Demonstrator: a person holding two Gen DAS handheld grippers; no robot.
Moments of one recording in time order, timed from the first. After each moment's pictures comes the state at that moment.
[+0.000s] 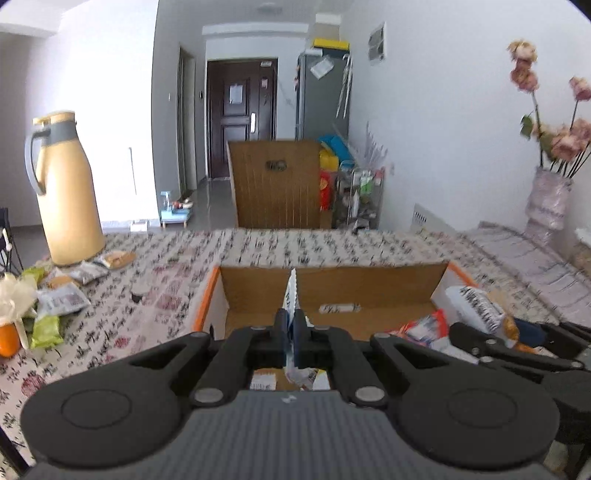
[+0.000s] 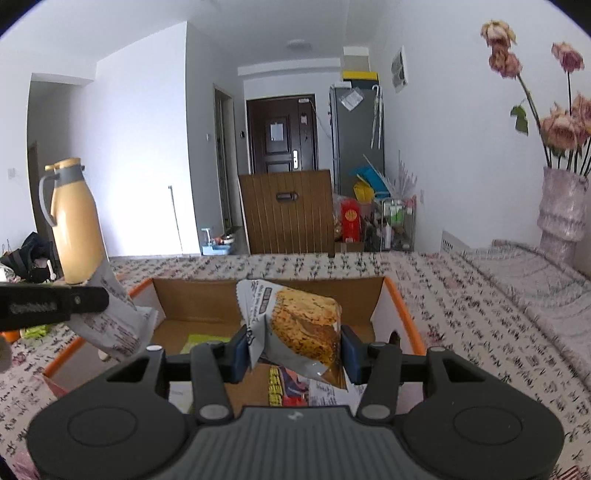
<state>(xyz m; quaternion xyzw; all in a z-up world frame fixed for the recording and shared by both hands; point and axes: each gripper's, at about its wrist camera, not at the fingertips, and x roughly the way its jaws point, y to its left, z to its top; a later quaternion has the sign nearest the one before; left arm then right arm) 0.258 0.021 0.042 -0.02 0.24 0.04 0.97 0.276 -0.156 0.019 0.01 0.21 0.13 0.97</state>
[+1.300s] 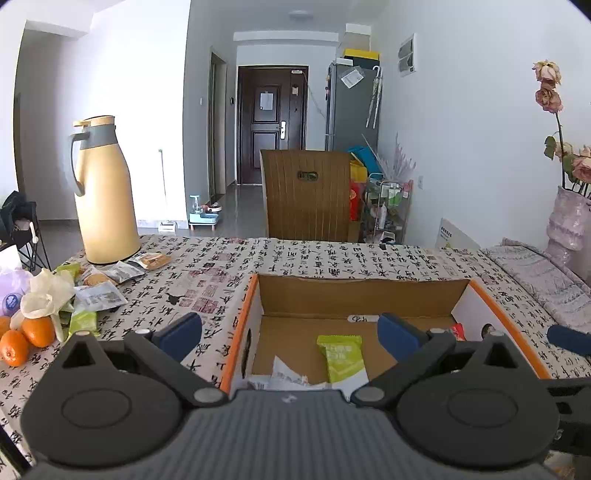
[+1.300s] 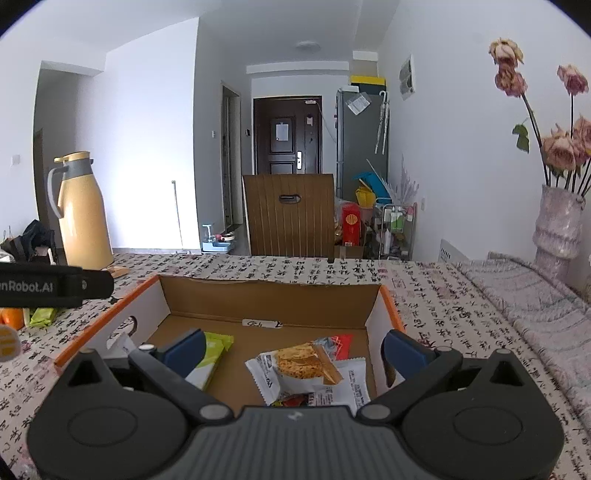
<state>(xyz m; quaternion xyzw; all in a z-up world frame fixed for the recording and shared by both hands) 0.229 0.034 0.065 -0.03 0.22 0.09 0.97 0.256 -0.157 0.039 -0.02 0.20 0.13 0.97</state>
